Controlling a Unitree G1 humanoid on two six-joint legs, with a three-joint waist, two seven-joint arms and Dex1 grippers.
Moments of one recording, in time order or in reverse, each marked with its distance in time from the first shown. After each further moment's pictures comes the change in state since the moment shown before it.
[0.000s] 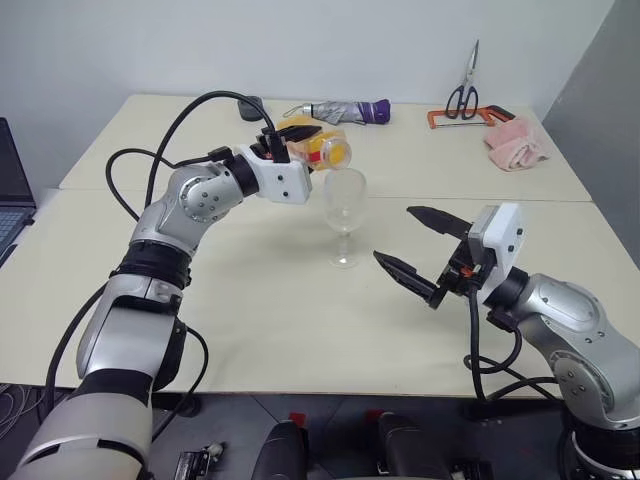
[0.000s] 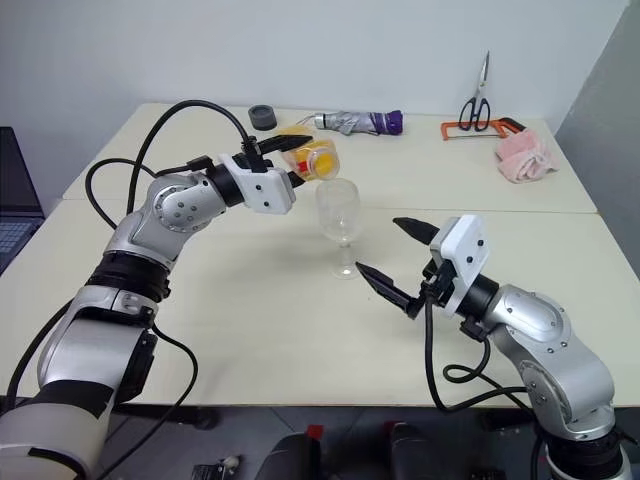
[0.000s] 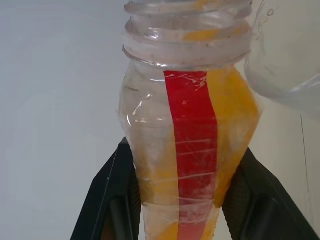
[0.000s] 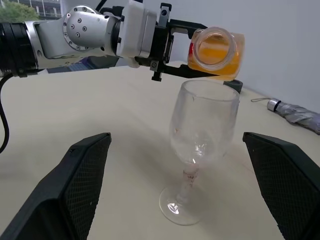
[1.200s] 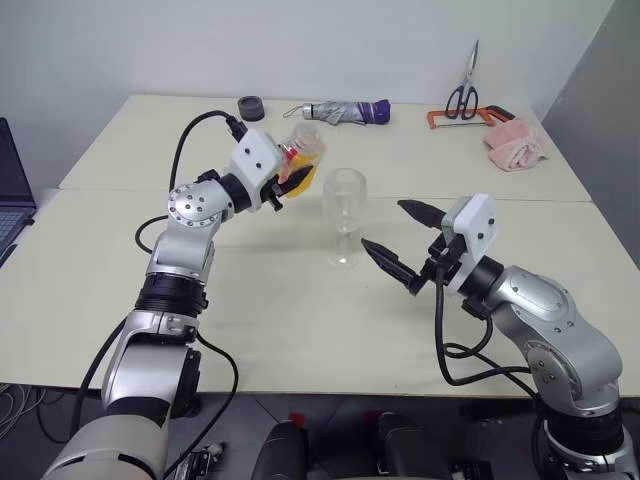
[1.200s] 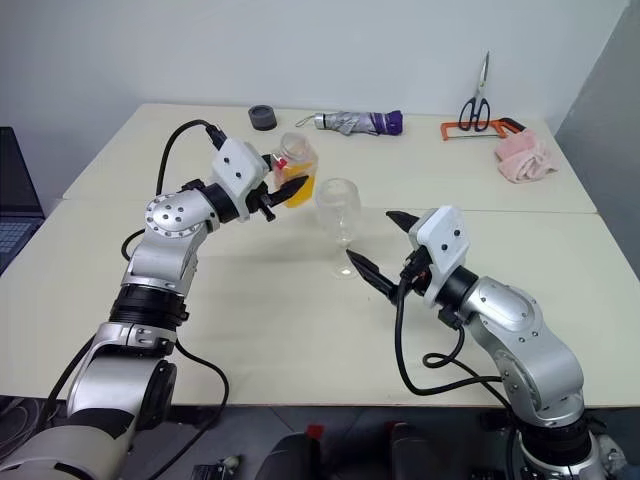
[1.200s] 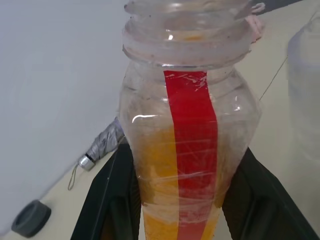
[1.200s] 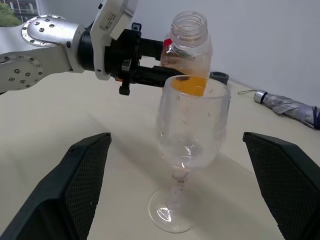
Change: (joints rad) left arm 0.198 -0.111 0.173 -0.286 -0.444 0.610 -0.310; right arm -0.078 0.109 0.078 0.036 -0.119 0.069 -0.090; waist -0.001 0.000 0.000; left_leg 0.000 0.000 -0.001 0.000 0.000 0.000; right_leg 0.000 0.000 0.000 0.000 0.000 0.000
